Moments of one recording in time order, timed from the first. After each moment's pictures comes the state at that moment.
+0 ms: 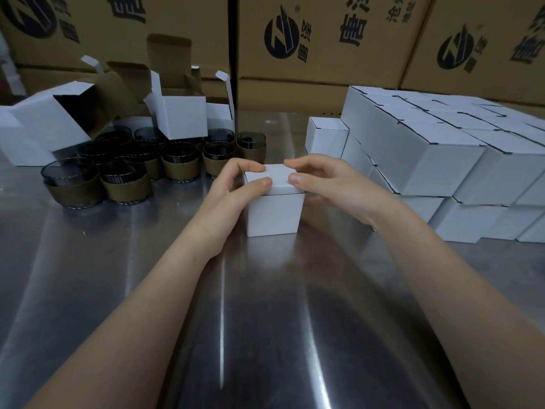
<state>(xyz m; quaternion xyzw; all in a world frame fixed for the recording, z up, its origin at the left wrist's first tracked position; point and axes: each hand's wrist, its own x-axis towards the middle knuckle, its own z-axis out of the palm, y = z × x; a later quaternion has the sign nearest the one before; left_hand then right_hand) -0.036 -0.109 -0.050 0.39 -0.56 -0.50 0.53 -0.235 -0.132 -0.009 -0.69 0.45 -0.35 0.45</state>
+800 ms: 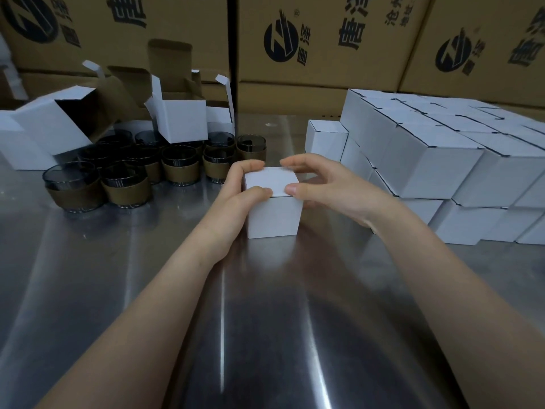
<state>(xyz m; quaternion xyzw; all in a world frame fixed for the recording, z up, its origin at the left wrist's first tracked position) -0.045 -0.107 -0.047 0.40 -0.55 -0.51 0.53 -0.231 -0.129 -0.004 -0.72 0.45 -0.32 0.41</state>
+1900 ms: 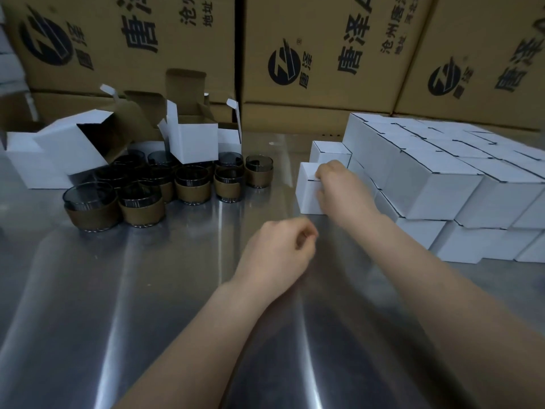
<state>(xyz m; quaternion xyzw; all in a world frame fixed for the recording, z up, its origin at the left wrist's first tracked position) -0.073 -0.078 -0.046 0.50 -0.75 -0.21 0.39 -0.218 -0.167 -0.005 -0.75 0.64 -0.14 -0.14</state>
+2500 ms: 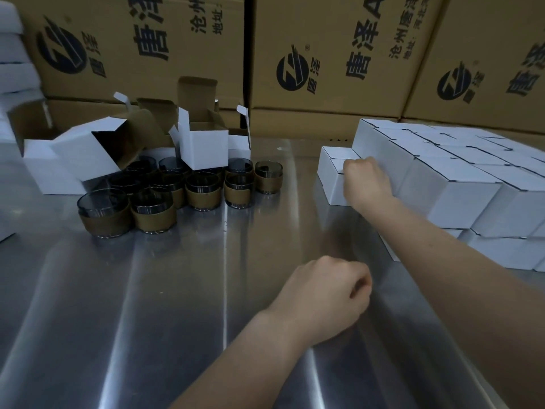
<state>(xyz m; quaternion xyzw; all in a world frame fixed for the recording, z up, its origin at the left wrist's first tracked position) -0.100 -0.050 -0.045 0.41 -0.85 -0.19 0.25 -0.238 -0.213 0.003 -0.68 0.70 -0.11 -0.17</state>
